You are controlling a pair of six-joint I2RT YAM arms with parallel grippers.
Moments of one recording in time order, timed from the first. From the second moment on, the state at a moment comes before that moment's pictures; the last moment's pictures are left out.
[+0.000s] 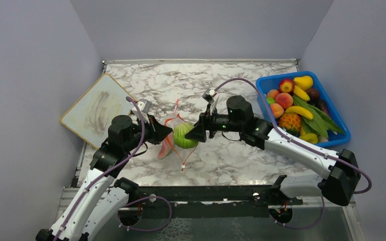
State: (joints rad) left arm -0.43 0.62 0.70 -0.38 0.37 -0.49; right arm 0.86 1.26 0.97 0.00 -0.46 0.40
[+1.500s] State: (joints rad) left arm -0.43 0.60 0.71 -0.40 0.39 -0.51; right arm 0.88 1.30 1.08 -0.22 -0.36 0.41
